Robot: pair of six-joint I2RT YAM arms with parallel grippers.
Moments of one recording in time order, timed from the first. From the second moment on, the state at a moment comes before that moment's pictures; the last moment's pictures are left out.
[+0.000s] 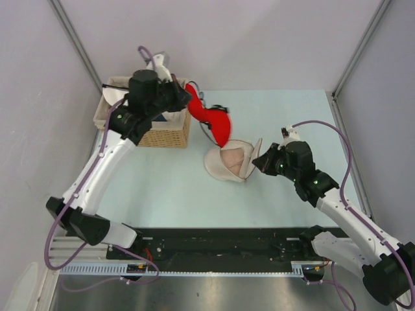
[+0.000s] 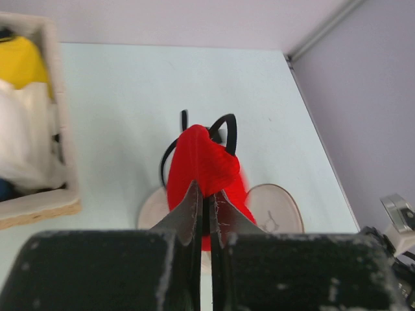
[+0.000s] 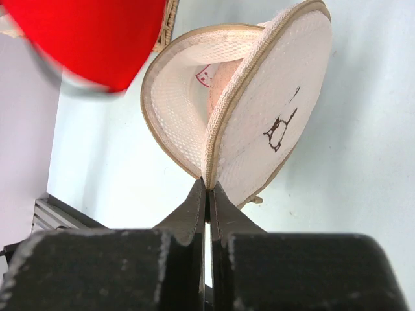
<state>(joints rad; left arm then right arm) -0.49 1.44 1.68 -0.52 0.03 -0.47 0.50 0.92 0.72 -0.25 -0.09 0.67</state>
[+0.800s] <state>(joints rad) -0.13 1.42 1.65 -0.54 0.14 -0.51 0.47 0.92 0.72 -0.26 -0.09 0.67</state>
